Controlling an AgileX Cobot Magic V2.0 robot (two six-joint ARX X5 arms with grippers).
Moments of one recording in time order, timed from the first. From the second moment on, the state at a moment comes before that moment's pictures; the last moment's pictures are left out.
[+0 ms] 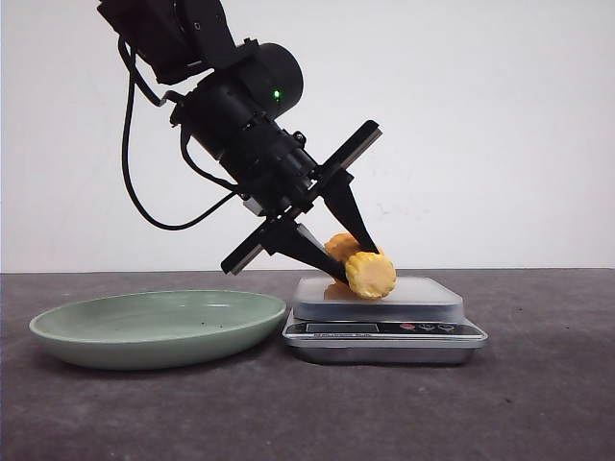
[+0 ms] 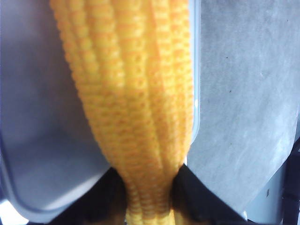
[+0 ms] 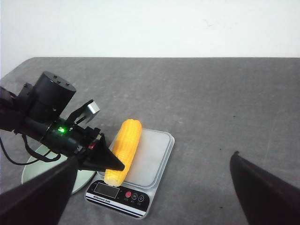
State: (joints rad) left arm -0.63 1.95 1.39 -0.37 0.53 -0.72; right arm 0.10 0.57 1.05 -0.83 -0.31 0.13
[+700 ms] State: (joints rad) left arm -0.61 1.86 1.38 -0.41 0.53 -0.72; right arm 0.10 0.57 1.05 -0.83 -0.28 0.13
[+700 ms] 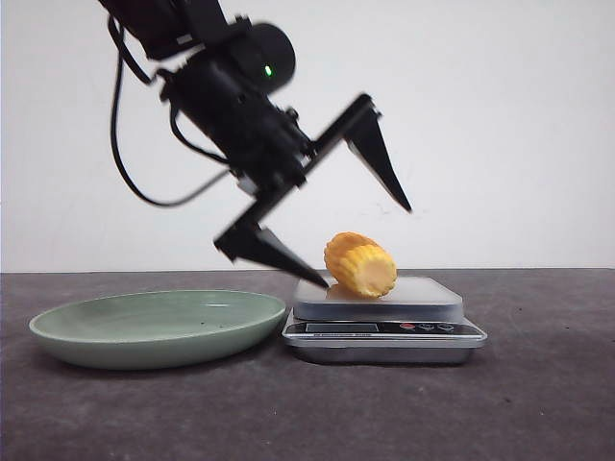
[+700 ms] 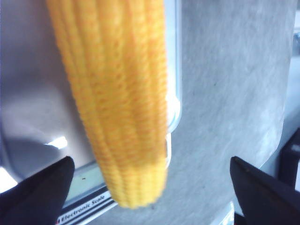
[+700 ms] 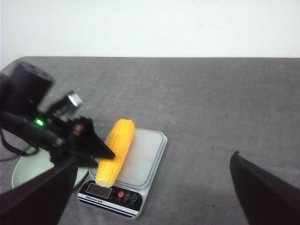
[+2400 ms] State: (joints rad) left arm -0.59 0.52 1.39 -1.10 -0.07 -0.31; right arm 0.47 1.38 1.27 -0.52 -0.17 0.43
